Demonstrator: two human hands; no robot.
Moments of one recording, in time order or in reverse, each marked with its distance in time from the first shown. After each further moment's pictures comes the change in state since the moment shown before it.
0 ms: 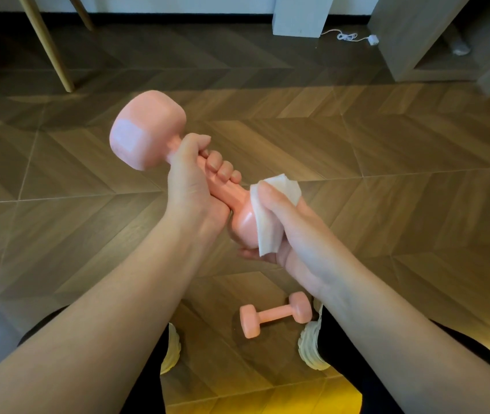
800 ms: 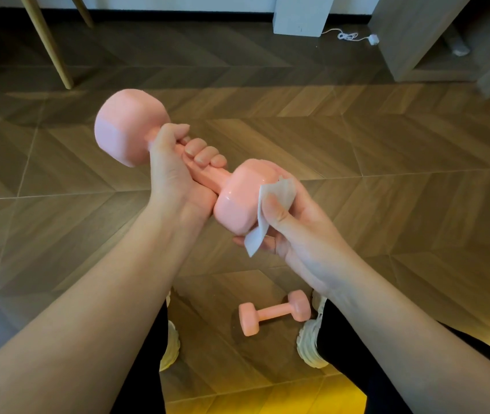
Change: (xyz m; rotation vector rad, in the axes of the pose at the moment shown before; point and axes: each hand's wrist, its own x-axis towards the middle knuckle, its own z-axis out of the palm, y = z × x) left_hand 0.009 0.017 -0.005 -0.168 0.009 -0.022; right_hand -0.003 0.002 -0.009 0.001 -0.214 -0.190
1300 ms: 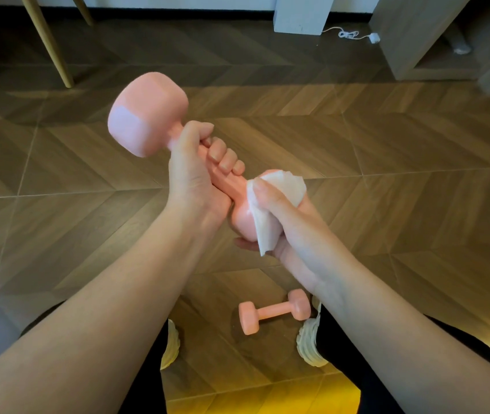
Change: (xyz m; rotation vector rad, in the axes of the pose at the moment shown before) left_hand -0.009 -0.015 0.005 0.179 -0.104 0.051; right_hand 0.007 0.002 0.012 0.003 0.186 0.084
